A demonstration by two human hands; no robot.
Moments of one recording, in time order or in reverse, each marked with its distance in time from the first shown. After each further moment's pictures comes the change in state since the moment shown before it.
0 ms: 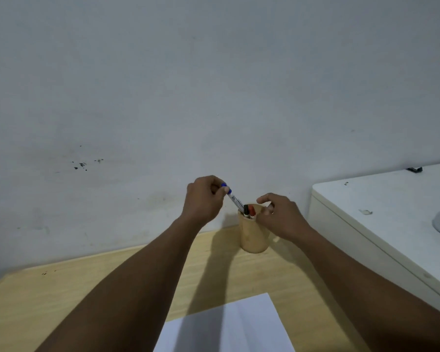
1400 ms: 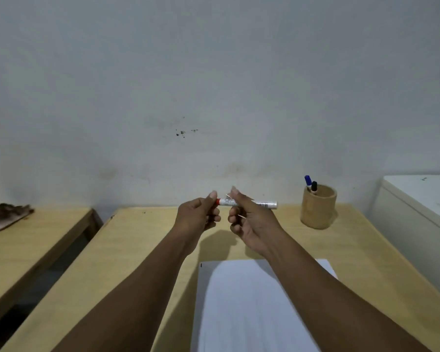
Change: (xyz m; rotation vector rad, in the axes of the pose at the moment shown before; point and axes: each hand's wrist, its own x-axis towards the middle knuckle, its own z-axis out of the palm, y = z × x) left_hand -0.156 -0.083 -0.136 -0.731 0.147 -0.501; right_hand -0.123 -0.135 0.140 1.166 -0.483 0.318
